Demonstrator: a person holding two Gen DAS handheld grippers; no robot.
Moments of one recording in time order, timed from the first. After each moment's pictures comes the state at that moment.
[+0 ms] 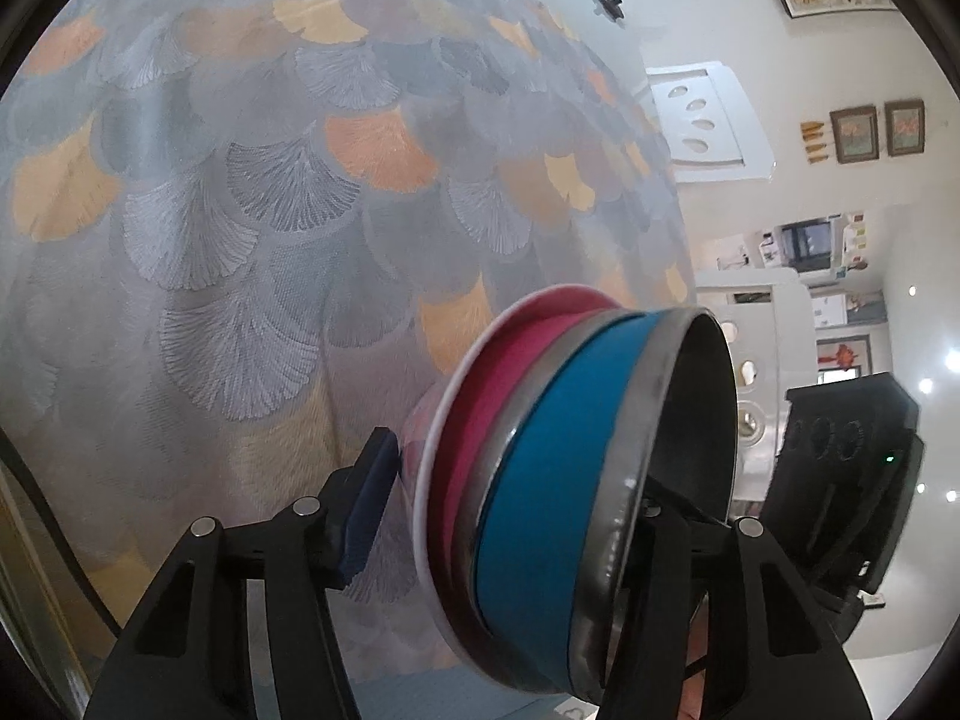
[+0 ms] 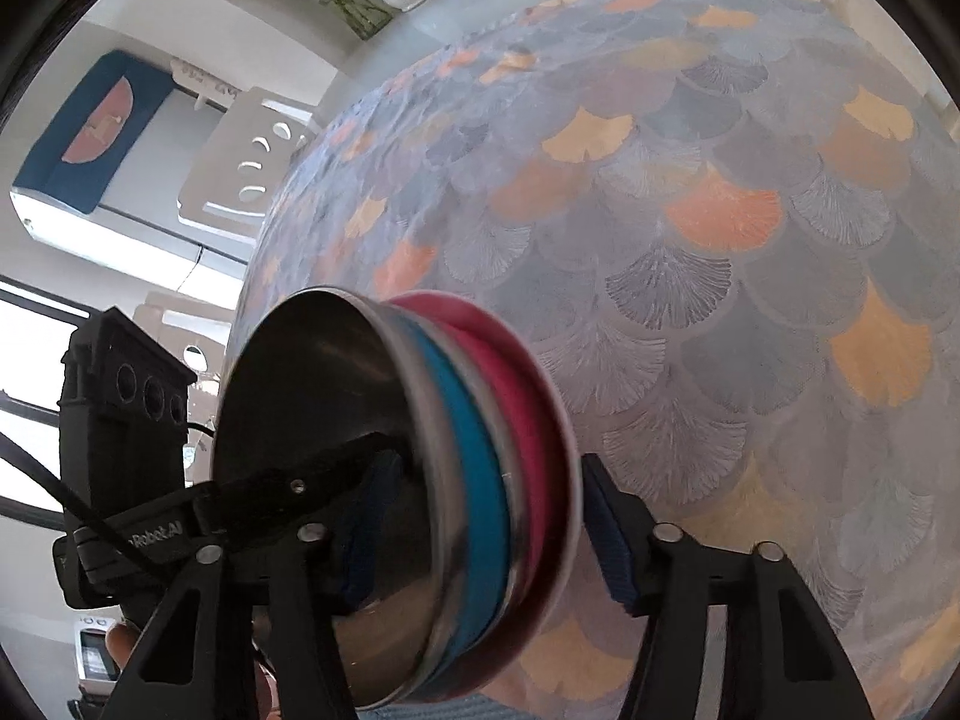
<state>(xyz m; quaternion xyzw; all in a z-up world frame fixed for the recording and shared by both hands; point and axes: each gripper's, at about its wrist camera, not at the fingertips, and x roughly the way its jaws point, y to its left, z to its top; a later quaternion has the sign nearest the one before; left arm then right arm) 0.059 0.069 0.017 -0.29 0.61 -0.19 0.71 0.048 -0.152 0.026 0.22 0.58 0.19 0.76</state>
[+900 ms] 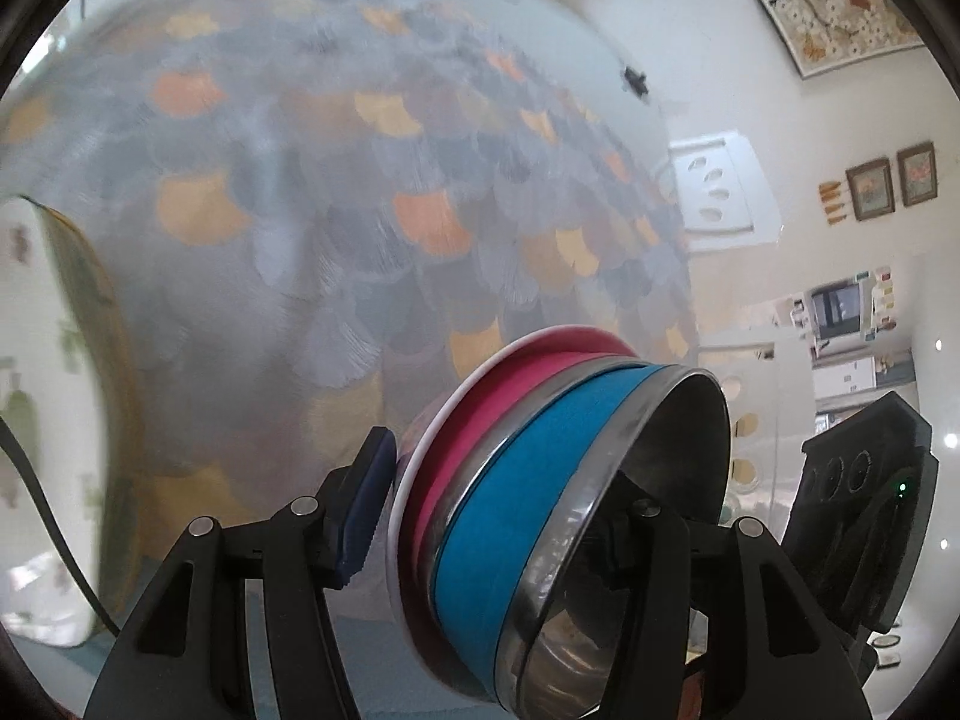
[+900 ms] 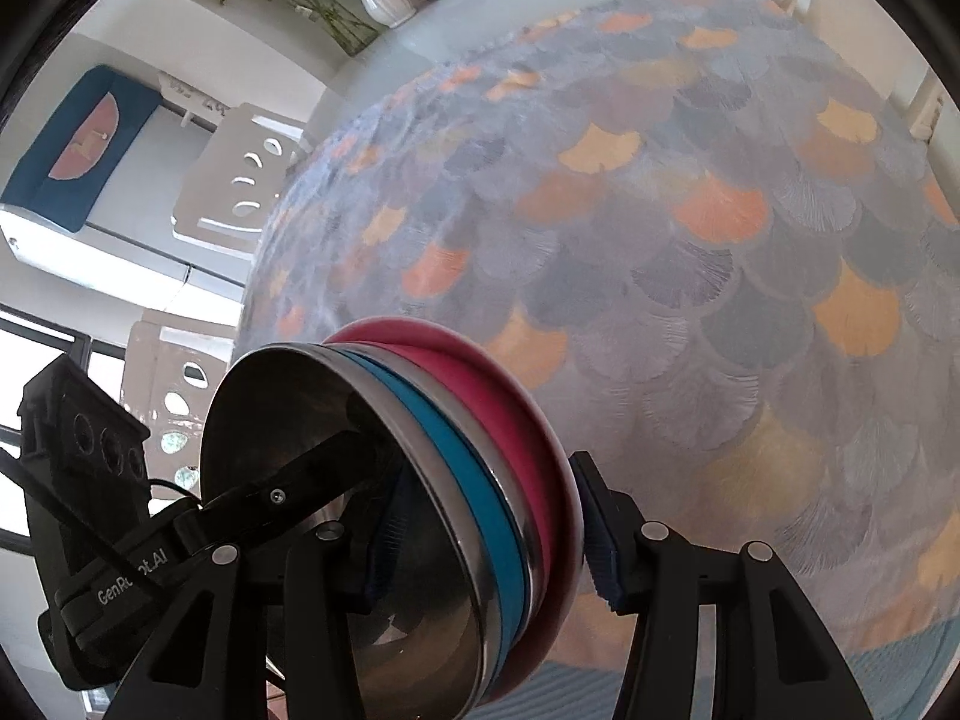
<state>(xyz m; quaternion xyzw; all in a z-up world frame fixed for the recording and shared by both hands) 0.027 0.090 0.079 -0.31 0.56 -0.10 0.77 0.026 -0.122 0.069 0.23 0.58 0.15 0.77</state>
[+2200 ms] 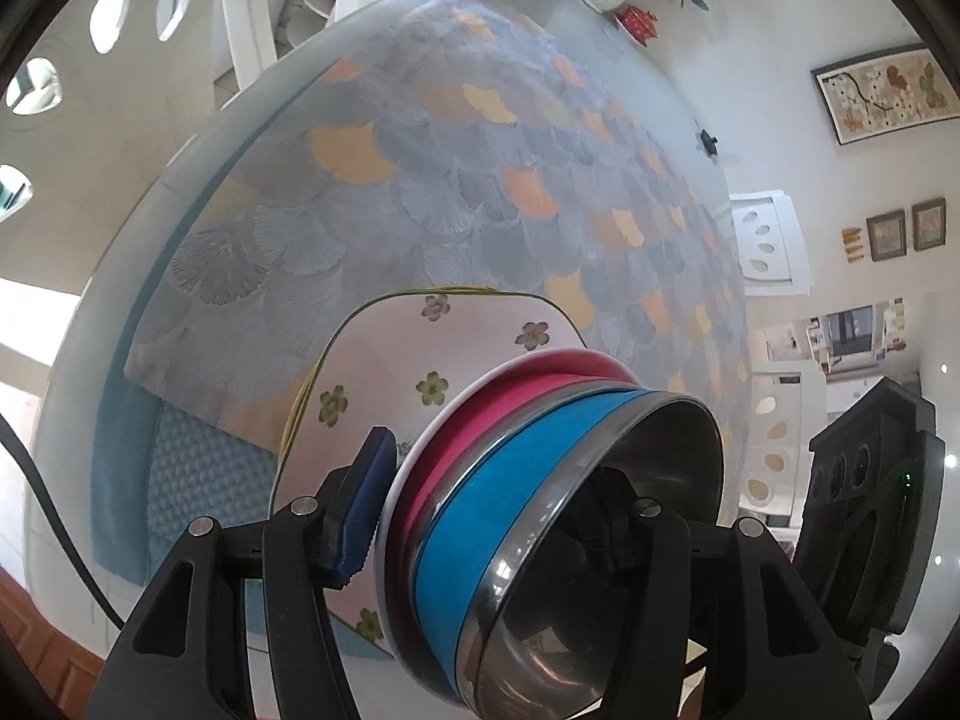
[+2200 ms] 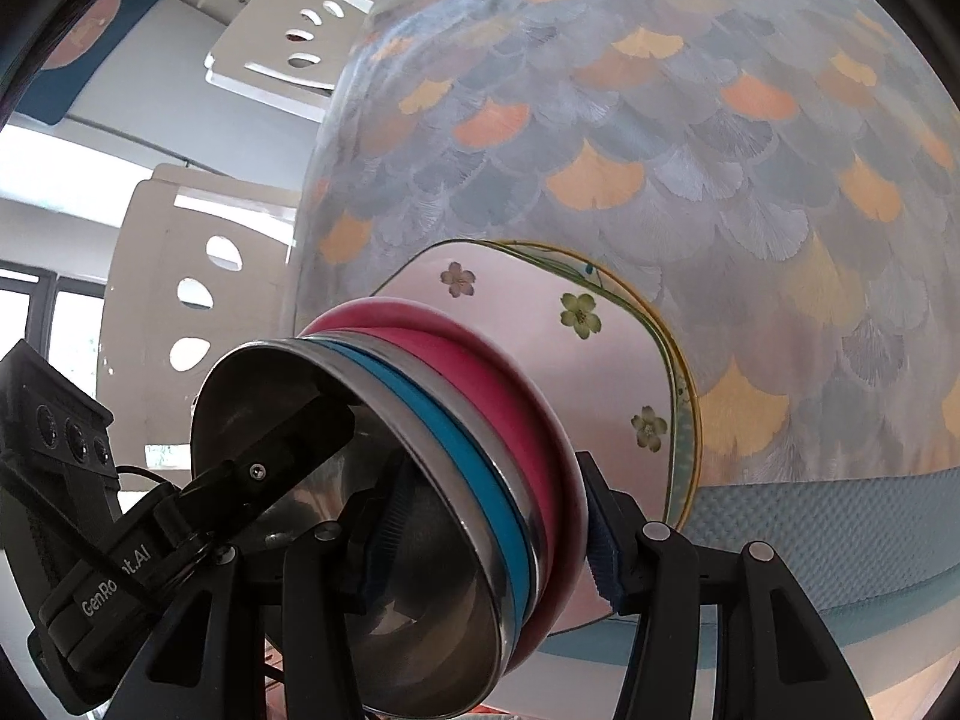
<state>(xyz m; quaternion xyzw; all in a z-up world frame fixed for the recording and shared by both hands) -0.021 0.331 0.070 -0.31 0.58 -0.08 0.75 -0.014 0.139 0.083 0.18 0.65 0.13 0.73</state>
